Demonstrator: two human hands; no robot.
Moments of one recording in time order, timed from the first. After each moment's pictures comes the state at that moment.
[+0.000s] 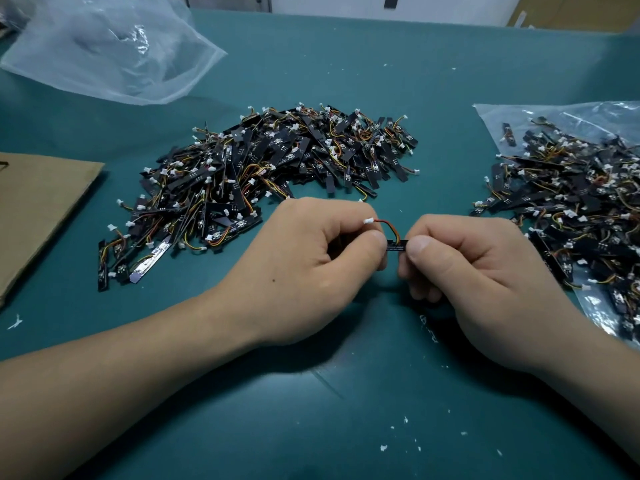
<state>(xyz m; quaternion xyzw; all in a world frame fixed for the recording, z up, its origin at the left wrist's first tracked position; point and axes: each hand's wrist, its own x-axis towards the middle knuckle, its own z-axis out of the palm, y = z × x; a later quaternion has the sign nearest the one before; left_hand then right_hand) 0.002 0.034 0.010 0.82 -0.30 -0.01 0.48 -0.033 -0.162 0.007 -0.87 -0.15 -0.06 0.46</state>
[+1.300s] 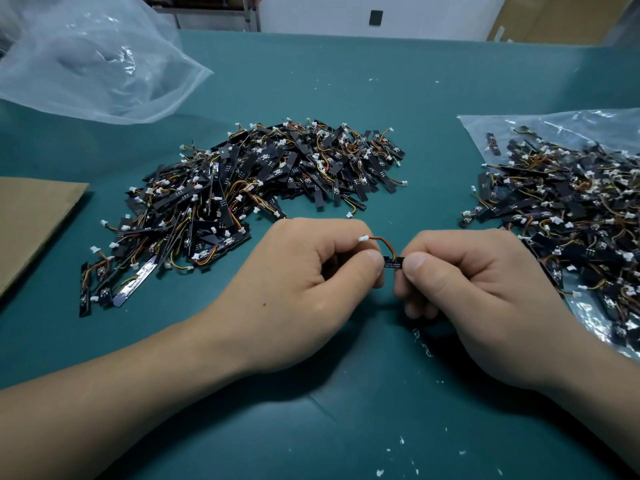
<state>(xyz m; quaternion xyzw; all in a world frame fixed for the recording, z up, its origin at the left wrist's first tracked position) -0.001 0.032 0.012 0.81 -0.31 -0.03 0.50 -0.039 -0.163 0.011 -0.86 -0.14 -0.05 0.48</state>
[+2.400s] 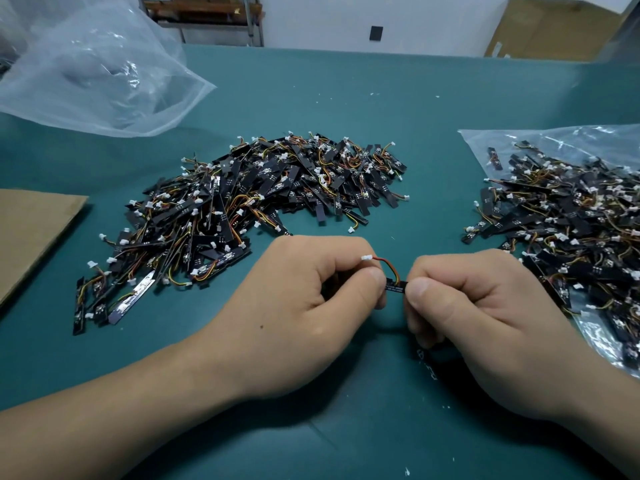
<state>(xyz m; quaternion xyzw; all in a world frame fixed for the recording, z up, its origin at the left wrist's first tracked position) -0.001 0.032 0.012 0.81 -0.30 -0.03 0.50 -0.038 -0.167 0.010 -0.87 -0.17 -0.04 0.46</state>
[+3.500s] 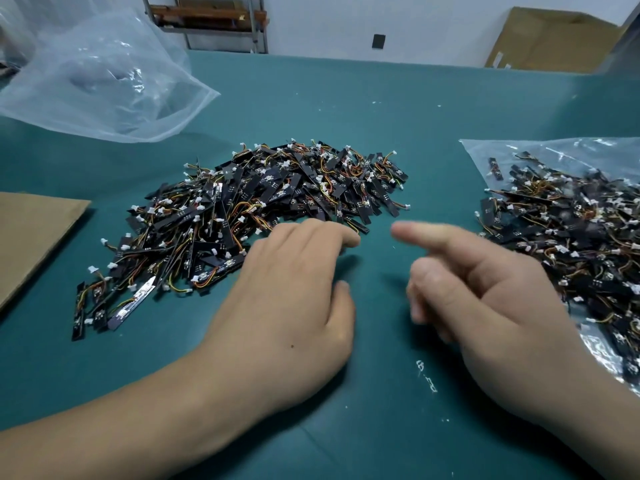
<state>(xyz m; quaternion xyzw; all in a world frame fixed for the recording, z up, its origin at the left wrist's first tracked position) 0.000 0.032 0.000 0.93 -0.24 0.06 0.26 -0.035 -0.168 0.000 -0.83 -0.14 -0.10 0.53</state>
